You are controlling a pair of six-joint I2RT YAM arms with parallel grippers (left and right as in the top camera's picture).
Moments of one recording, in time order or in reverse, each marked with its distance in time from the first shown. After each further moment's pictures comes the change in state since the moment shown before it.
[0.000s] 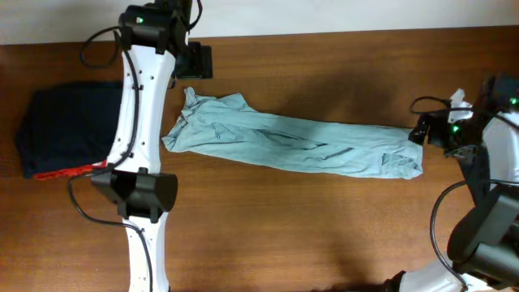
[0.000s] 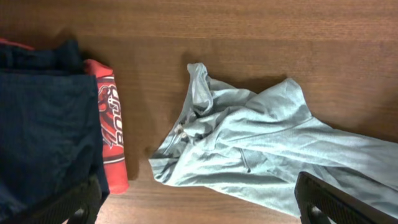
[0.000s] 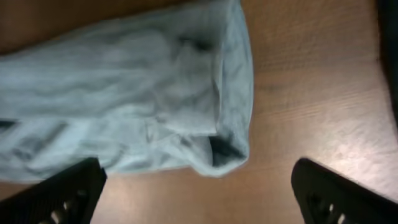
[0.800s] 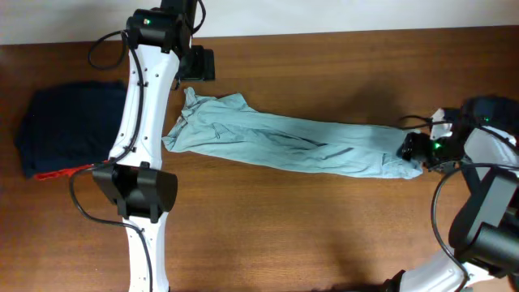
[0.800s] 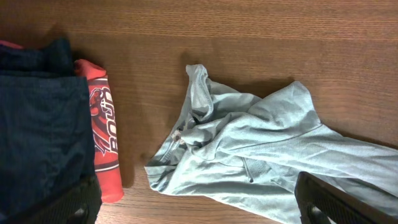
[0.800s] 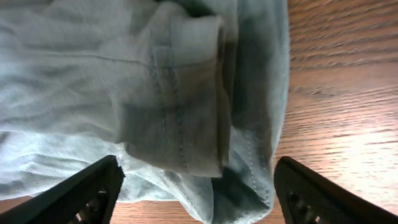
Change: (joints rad) left arm -0.001 0.000 -0.089 0.072 -0.008 -0.005; right arm 0.000 0.074 -0.189 0.212 -0.050 -0.021
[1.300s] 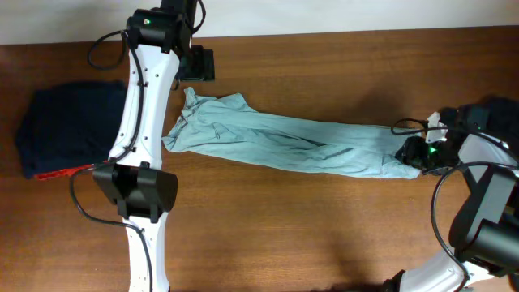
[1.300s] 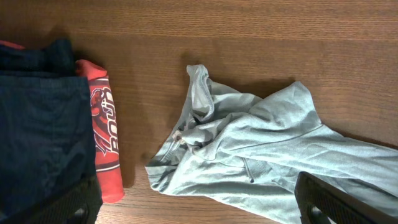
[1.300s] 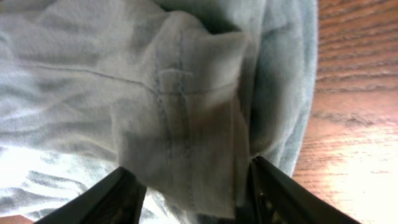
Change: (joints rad) left arm 0.000 0.000 0.000 0.000 -0.003 0.000; right arm 0.000 0.005 -0.089 0.152 -0.054 0.000
